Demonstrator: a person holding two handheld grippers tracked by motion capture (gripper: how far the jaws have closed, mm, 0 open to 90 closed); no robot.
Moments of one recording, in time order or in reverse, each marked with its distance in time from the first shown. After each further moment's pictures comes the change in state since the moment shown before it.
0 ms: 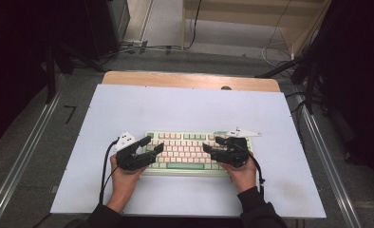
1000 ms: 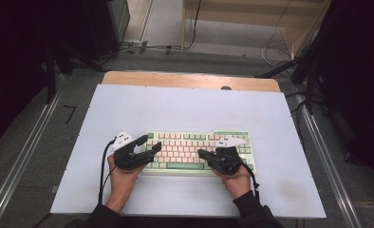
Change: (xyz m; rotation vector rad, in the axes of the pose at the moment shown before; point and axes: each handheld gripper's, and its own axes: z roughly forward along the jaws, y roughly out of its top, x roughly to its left) left arm 0.004 0.001 -0.004 -0.016 0.027 -0.016; right arm 0.029 -0.012 0.005 0.054 0.090 -0.126
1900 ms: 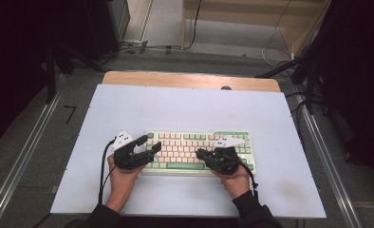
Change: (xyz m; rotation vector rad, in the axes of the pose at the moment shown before) left arm 0.001 0.000 0.000 0.002 0.003 -0.006; right arm 0.001 0.001 0.001 -0.010 0.007 -0.008
